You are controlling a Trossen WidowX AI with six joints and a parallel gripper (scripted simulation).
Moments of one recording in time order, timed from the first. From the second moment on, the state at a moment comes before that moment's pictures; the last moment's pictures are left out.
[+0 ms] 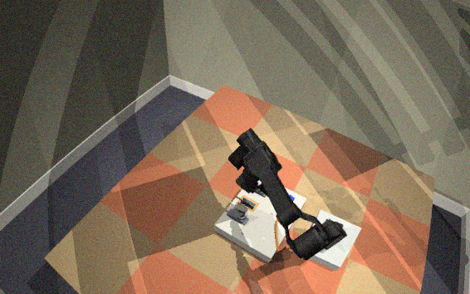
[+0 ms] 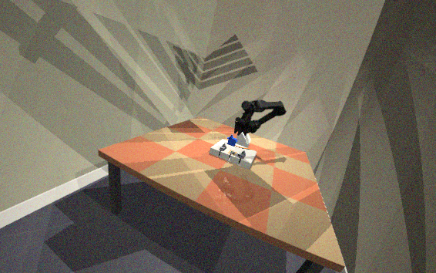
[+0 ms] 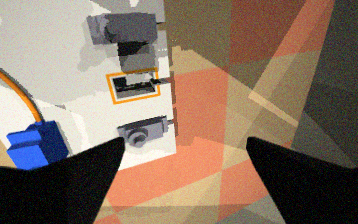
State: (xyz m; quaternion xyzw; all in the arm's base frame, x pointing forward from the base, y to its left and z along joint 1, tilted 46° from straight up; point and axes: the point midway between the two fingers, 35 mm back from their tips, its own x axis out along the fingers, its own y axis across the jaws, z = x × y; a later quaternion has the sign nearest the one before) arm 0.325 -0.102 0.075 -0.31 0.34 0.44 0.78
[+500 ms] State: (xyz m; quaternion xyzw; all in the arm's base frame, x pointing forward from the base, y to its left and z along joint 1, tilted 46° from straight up) arm 0.193 -0.078 0.014 -0.23 0.32 0.59 0.71
